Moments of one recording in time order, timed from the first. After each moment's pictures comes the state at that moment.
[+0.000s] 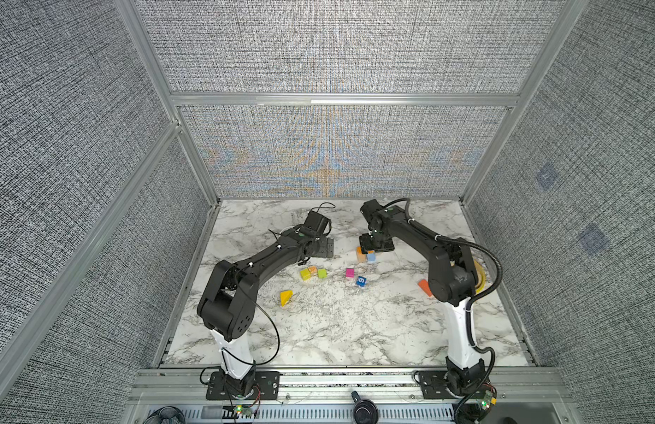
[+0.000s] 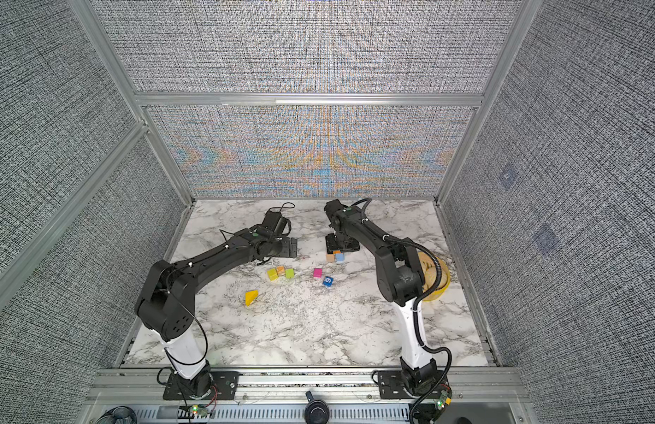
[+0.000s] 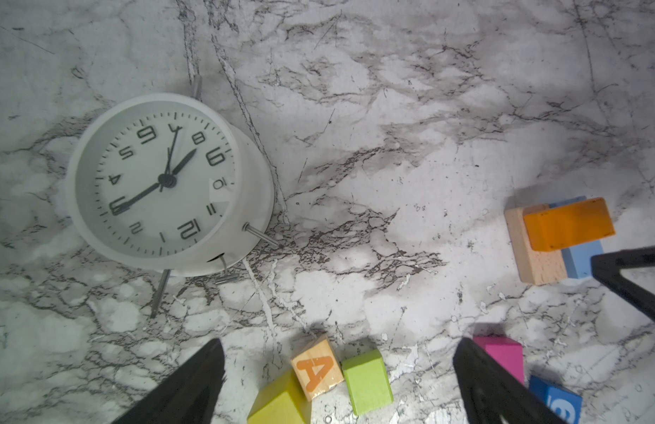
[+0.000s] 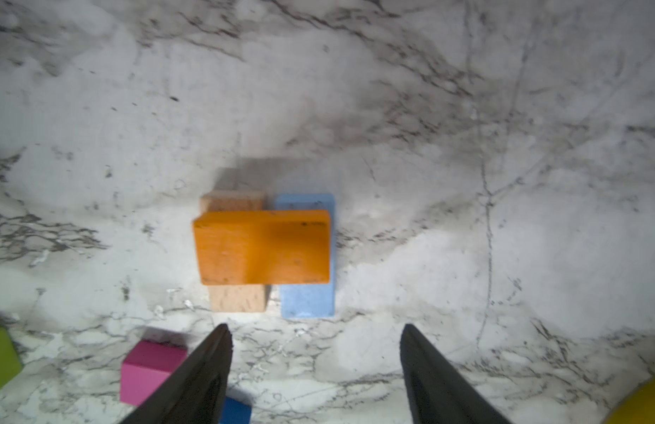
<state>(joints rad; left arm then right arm) -0.57 1.80 1.33 -0.52 -0.16 -0.42 0.44 2.16 1.80 -1.00 0.10 0.31</state>
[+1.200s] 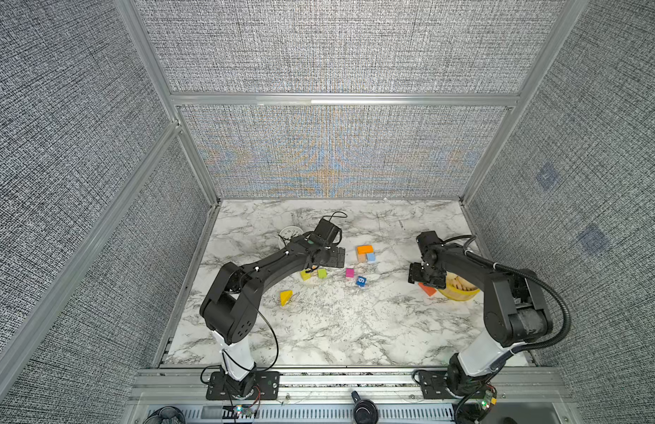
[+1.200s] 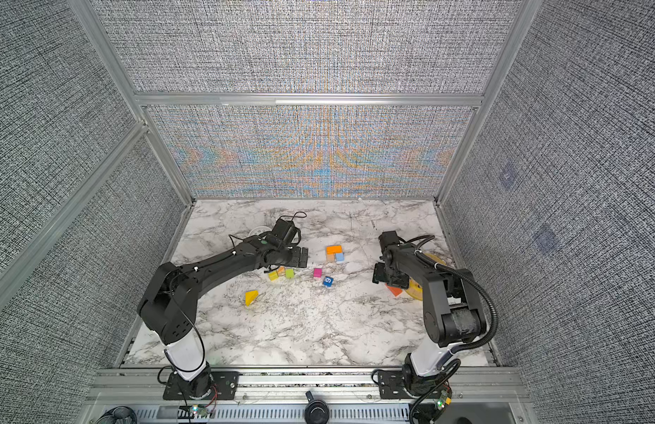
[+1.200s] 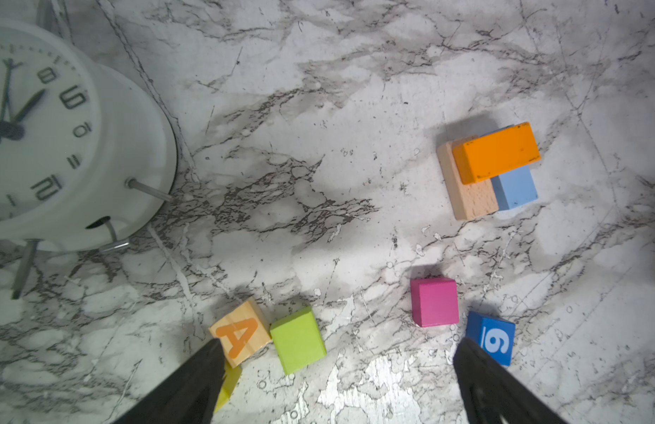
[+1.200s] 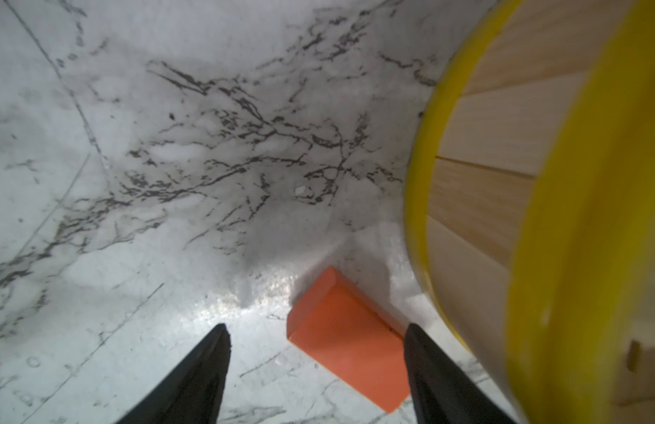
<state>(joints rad) -0.67 1.80 1.30 -0.52 -0.09 -0.44 0.15 1.68 1.00 -0.71 0.11 0.38</state>
